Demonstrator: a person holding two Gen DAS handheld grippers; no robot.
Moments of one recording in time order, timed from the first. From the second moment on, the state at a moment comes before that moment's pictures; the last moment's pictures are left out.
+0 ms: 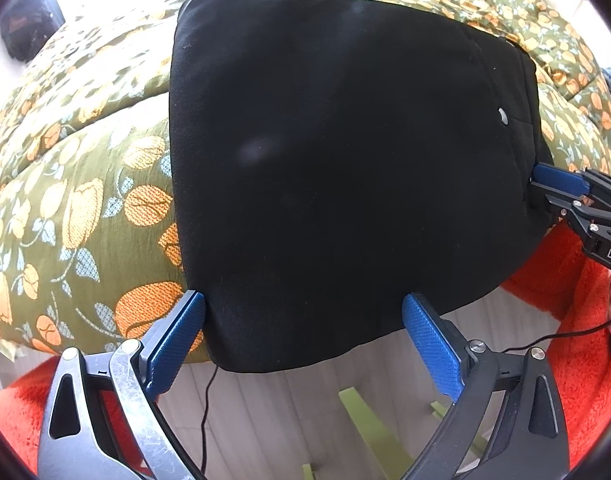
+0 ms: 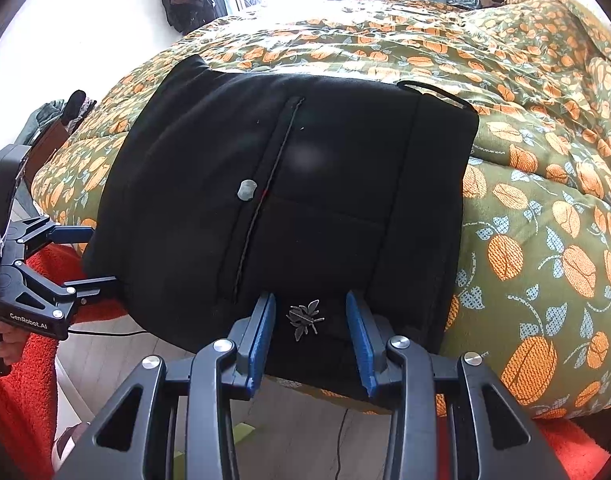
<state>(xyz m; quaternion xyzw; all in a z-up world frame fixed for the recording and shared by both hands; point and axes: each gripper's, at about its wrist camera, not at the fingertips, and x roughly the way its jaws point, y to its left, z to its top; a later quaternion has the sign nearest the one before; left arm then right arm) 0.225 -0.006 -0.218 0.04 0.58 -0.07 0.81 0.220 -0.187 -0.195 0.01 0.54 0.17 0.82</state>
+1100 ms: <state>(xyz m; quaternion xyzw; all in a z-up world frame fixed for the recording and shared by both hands) 0.273 0.063 -0.164 -0.15 0.55 -0.17 0.80 0.277 -0.262 -0.200 0.23 0.58 0.25 0.74</state>
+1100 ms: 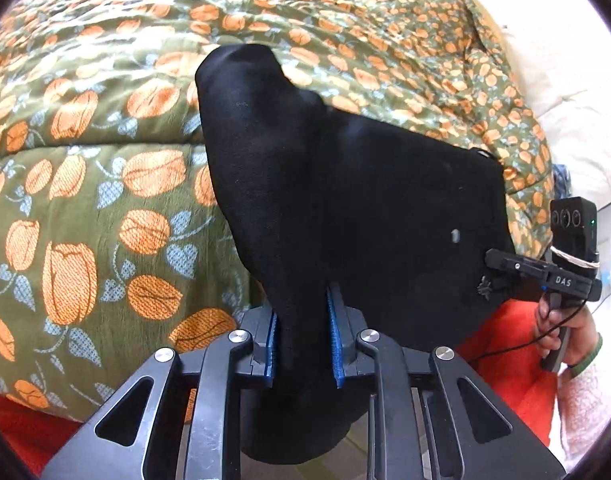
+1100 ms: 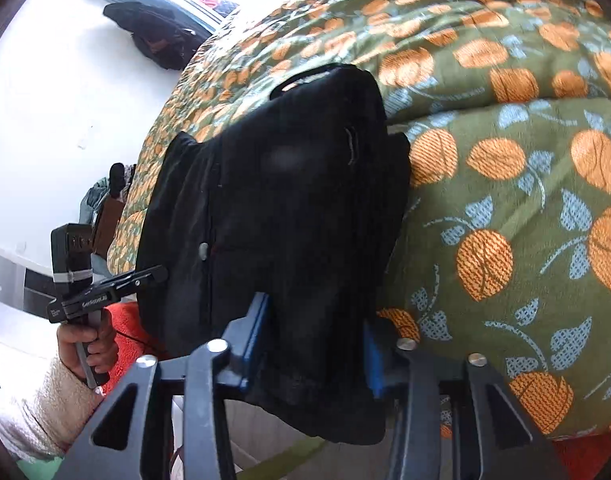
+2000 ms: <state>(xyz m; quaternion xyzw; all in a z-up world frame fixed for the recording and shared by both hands) 0.323 0.088 -0.109 0.07 0.41 0.04 0.91 0.411 -0.226 -0.152 0.07 0.54 0.13 0.83</state>
